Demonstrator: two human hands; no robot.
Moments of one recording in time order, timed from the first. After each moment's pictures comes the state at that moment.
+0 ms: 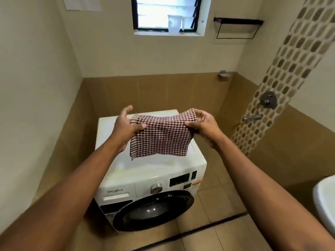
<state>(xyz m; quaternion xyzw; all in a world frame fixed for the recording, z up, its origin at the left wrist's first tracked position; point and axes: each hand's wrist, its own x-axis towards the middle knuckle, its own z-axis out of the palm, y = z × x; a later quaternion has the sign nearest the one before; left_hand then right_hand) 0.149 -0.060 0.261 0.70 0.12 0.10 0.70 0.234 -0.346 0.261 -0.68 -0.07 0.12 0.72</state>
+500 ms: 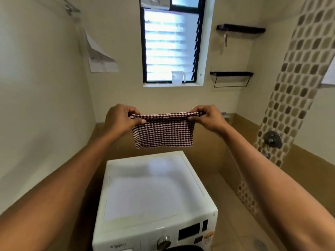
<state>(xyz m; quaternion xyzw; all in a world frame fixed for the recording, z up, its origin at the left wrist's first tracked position) 0.178 -0.023 0.428 0.89 0.04 0.31 0.34 0.293 -0.323 0.420 -0.83 -0.29 -0.11 0.46</state>
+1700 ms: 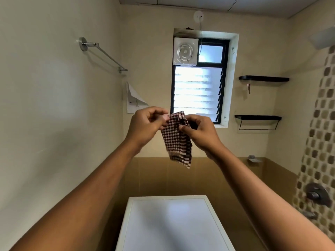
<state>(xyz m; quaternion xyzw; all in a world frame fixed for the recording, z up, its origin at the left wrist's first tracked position) 0.124 -0.025 0.537 0.76 -0.10 0.40 0.50 0.215 -0.208 0.526 -0.70 -0.39 -0.15 0.57</state>
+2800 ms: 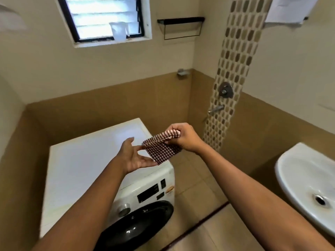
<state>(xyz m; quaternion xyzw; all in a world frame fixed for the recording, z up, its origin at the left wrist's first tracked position) 0.228 -0.237 0.217 0.47 0.25 -0.27 0.80 0.256 -0.475 0.240 -0.84 -0.22 -0.01 0.50</state>
